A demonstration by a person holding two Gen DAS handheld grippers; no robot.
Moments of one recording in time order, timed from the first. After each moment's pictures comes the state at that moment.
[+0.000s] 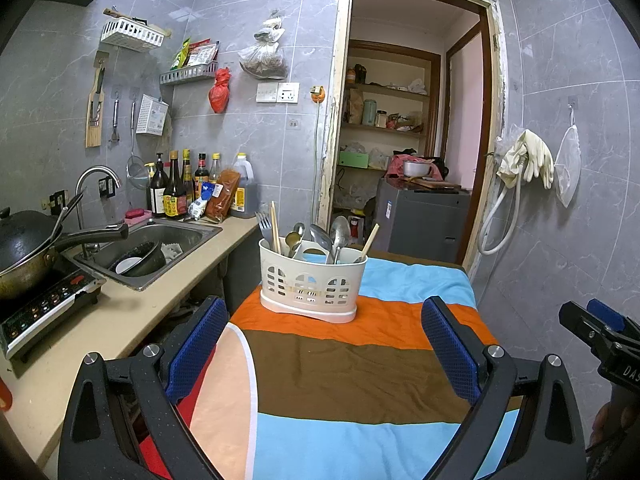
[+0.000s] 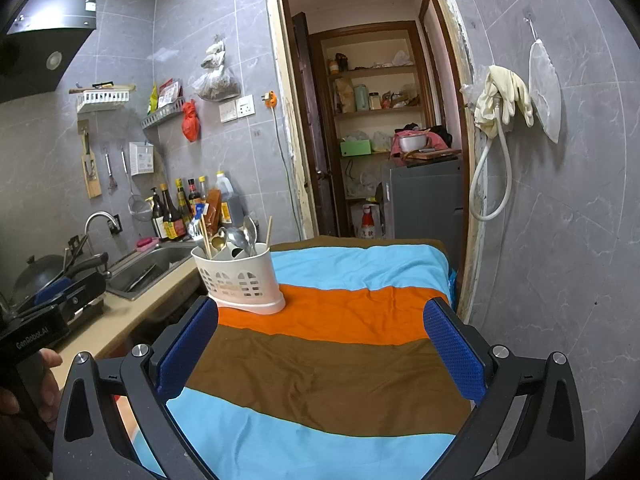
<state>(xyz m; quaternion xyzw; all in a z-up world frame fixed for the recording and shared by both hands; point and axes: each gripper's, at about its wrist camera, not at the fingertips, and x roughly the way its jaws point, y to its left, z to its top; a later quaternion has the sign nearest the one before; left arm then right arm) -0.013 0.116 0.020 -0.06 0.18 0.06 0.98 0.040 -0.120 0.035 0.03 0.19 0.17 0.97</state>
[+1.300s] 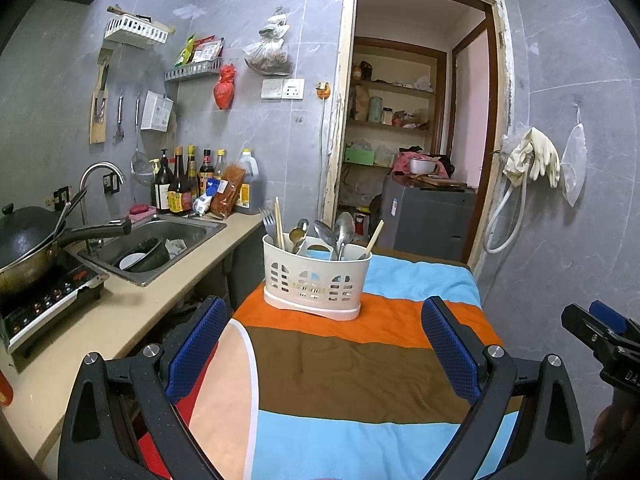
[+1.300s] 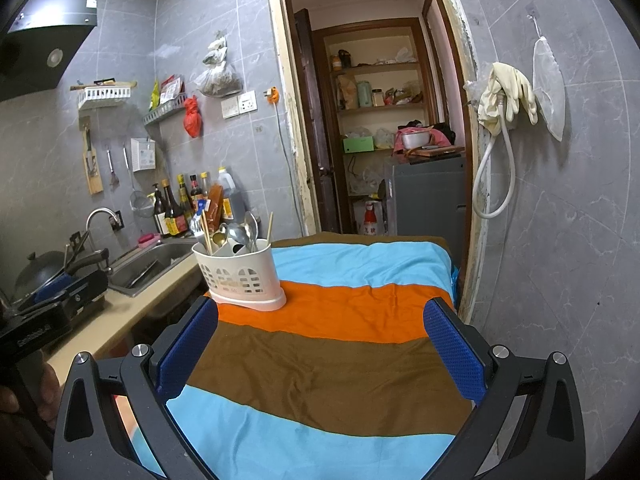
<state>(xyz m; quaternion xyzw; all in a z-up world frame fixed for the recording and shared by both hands) -0.010 0.113 0.017 -0.07 0.18 0.07 0.98 0.040 -0.117 0.037 0.03 0.19 0.17 0.97</state>
